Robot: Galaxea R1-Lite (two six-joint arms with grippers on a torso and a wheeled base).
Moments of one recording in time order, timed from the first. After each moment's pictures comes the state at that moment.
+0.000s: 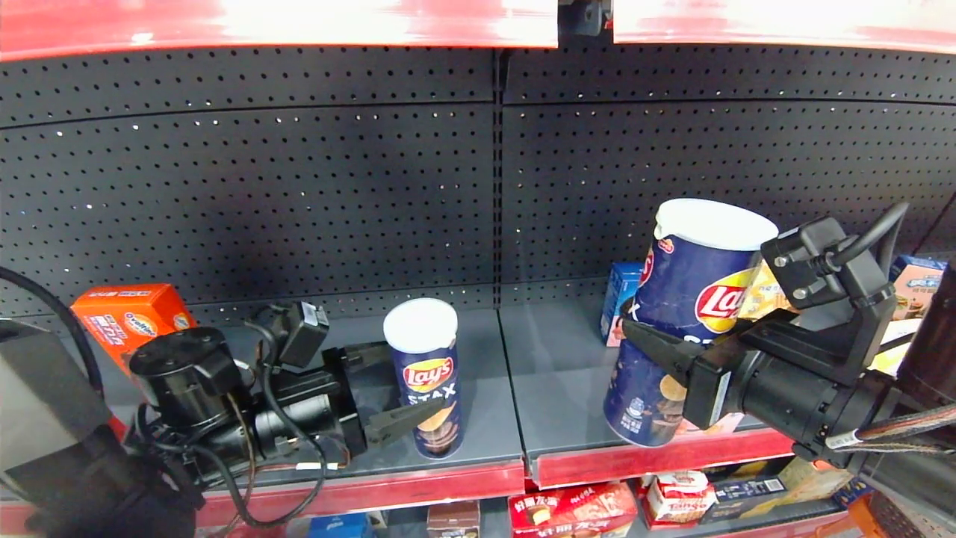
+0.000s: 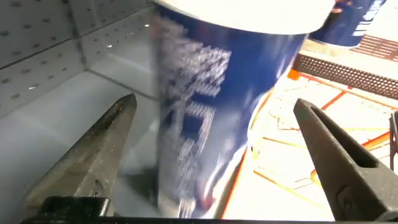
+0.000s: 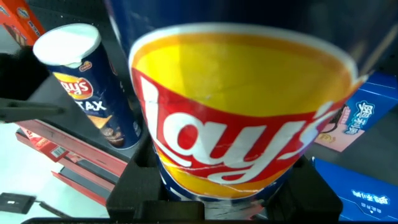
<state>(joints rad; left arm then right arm) -0.26 1.94 -0.34 -1.57 -0.77 -0.05 0.79 1.41 -0.59 -0.77 -0.24 0.00</state>
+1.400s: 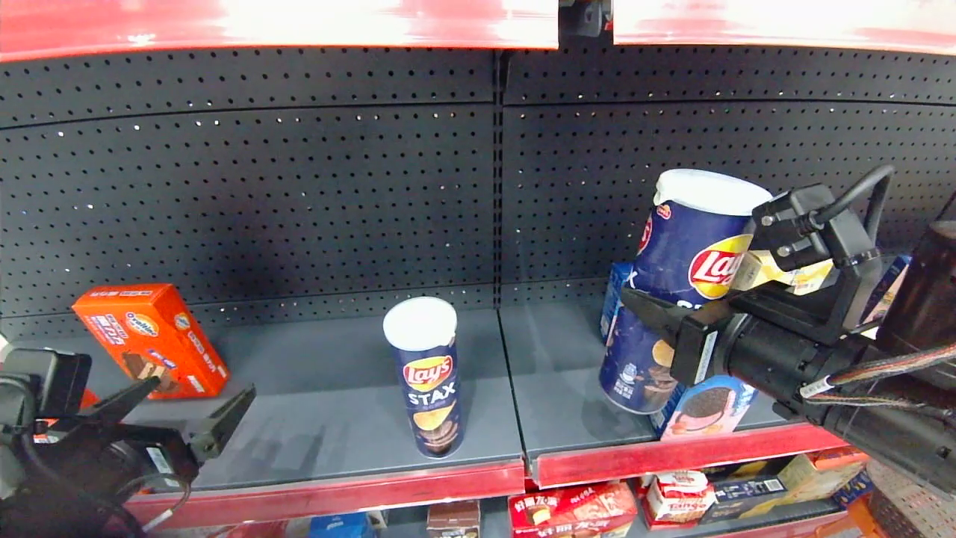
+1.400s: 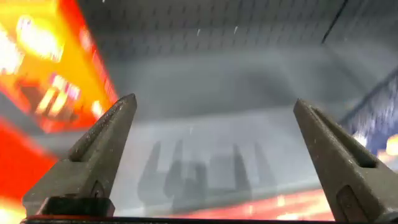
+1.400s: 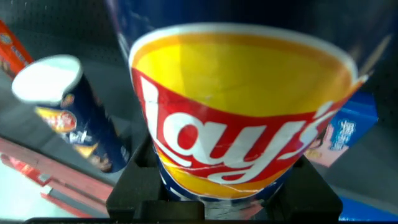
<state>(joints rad) -0.05 1.36 0.00 -1.25 -0.01 -0.04 0.75 1.46 -0.68 -0.77 -0.25 0.00</state>
